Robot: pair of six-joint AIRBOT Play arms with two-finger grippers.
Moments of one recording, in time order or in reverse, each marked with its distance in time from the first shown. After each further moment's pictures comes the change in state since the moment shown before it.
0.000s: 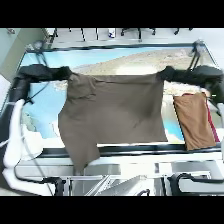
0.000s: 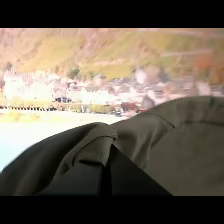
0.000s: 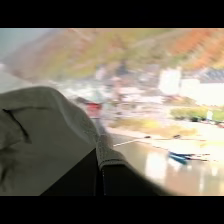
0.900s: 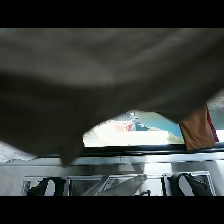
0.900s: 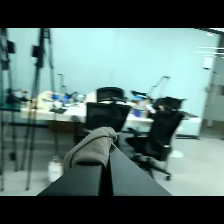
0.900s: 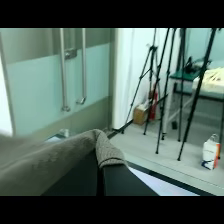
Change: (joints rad) left arm 0.492 1.031 0.246 -0.226 0.217 -0.142; right arm -0.285 0.673 0.655 0.096 -0.403 0.106
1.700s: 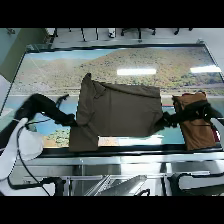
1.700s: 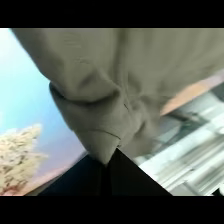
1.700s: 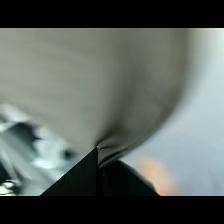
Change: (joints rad) left arm -0.403 -0.809 -0.767 0.214 0.396 0.327; right arm 0.108 -0.705 -1.032 -0.253 -0.134 -0.159
